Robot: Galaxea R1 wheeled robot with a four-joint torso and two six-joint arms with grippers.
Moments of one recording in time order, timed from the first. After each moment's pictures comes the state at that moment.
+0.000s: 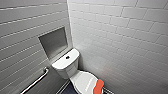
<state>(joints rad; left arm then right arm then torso) 1.46 2.92 -2.52 0.18 -0.09 -0.06 -1.51 2.51 -1.93 0.21 0.34 -0.11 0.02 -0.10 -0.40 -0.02</state>
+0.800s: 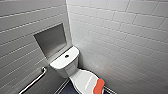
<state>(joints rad) 1.47 2.93 -2.52 0.18 -0.05 -0.06 -1.23 2.19 -1.60 0.21 0.39 0.07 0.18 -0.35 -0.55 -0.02</state>
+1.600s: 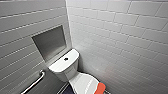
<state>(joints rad) 1.47 2.94 -2.54 0.18 -0.05 -0.06 -1.15 2.15 -1.61 0.21 0.39 0.15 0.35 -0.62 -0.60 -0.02</state>
